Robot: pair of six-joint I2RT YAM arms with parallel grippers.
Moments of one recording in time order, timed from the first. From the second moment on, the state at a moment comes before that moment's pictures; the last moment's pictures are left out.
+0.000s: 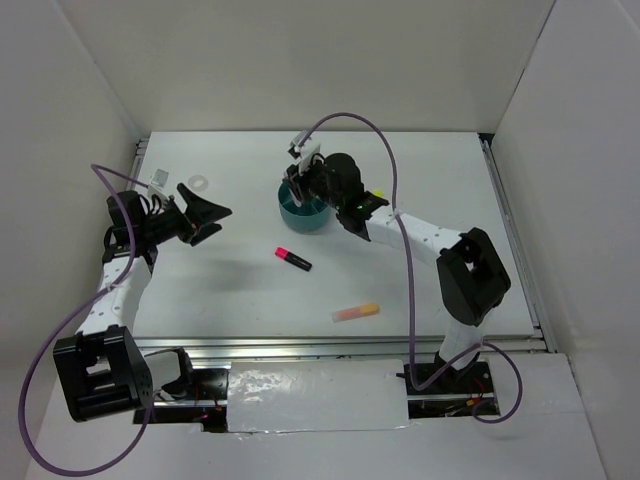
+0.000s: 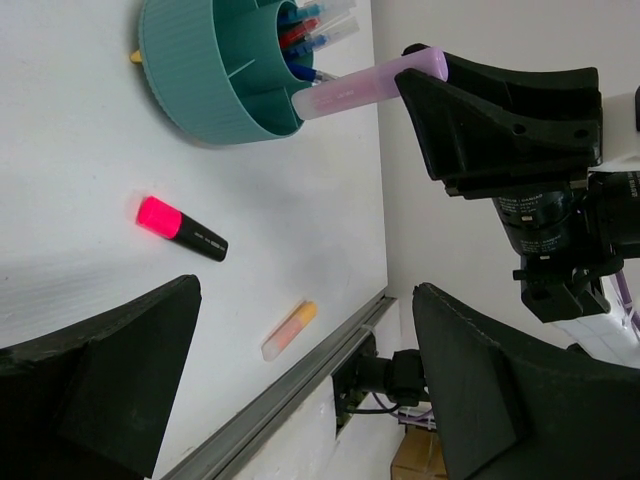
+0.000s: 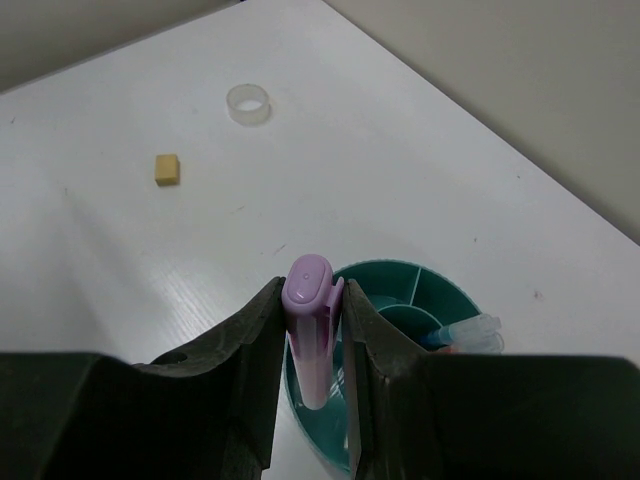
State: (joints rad) left arm 0.25 1.18 0.76 -0.04 0.96 -0.79; right arm 0.68 1.77 1.32 0.31 -0.13 -0.12
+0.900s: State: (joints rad) left arm 0.20 1.08 0.78 -0.15 0.84 -0.52; right arm 0.69 1.85 1.40 0.33 -0.12 -0.13
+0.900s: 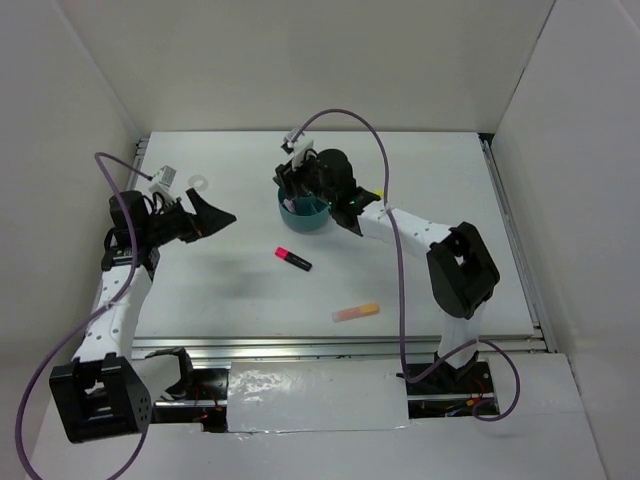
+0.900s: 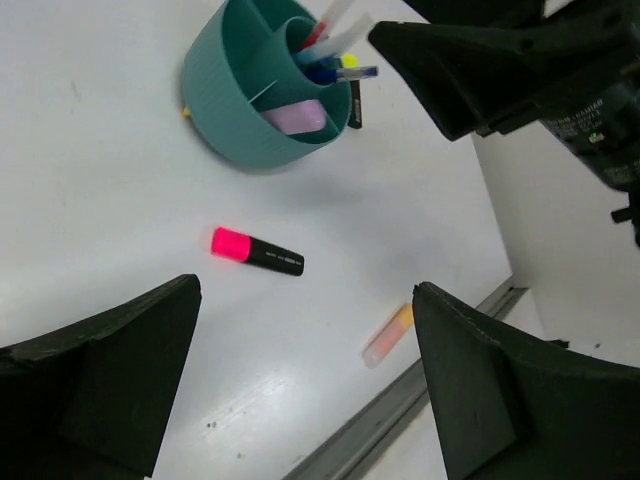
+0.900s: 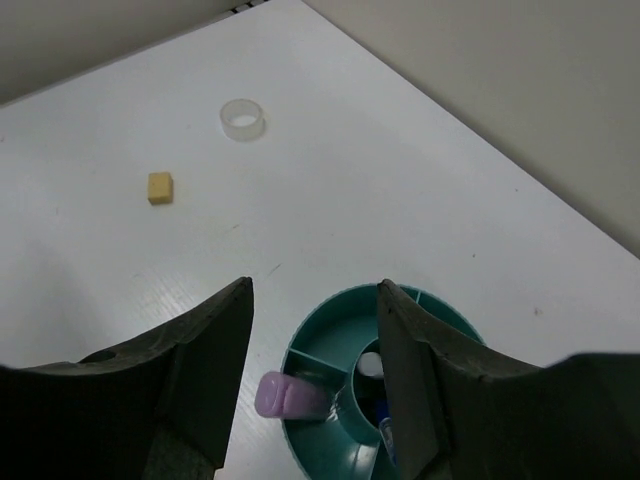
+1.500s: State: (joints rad) left arm -0.61 1.38 1.14 -0.39 0.49 0.05; right arm 0.28 0.97 1.16 -0.11 -0.12 0.02
